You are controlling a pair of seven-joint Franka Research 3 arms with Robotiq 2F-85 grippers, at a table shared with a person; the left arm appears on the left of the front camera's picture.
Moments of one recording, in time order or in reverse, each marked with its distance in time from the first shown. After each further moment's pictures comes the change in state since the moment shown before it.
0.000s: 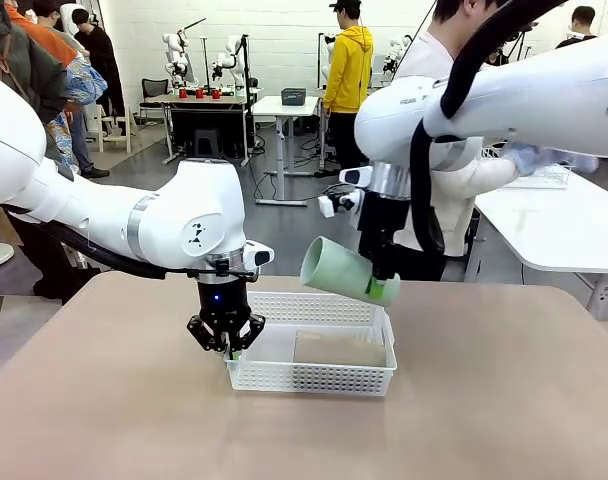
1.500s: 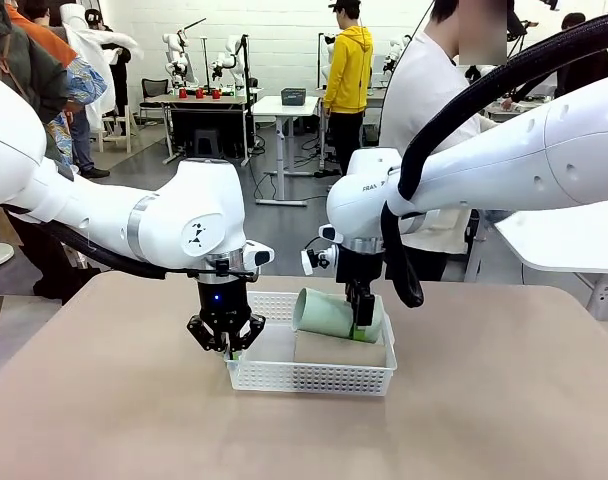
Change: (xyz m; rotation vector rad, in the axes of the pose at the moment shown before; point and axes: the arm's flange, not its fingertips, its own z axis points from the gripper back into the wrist) left arm 0.000 0.000 0.000 0.000 0.000 0.000; right arm 0.005 -0.037 -0.103 -0.044 0.092 -0.067
